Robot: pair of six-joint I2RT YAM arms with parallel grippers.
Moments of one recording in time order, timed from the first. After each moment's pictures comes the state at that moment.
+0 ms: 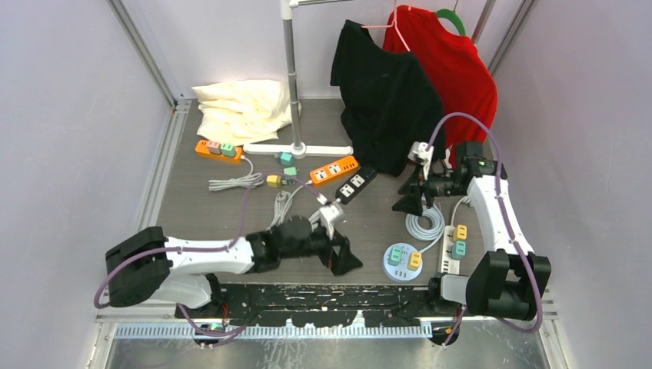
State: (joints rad) left arm -1.09 1.31 0.56 0.43 0.21 -0.50; right arm -0.09 1.26 1.02 -1.06 -1.10 -0.99
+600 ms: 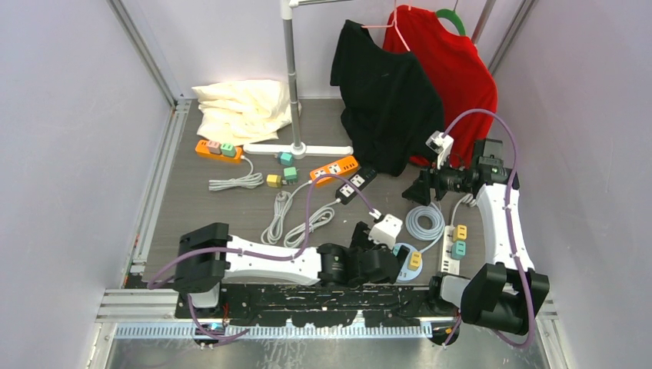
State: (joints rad) left arm -1.50 1.74 1.22 -0.15 -0.62 -0.66; right arm -0.24 1.18 1.01 -0.90 -1.01 -0.68
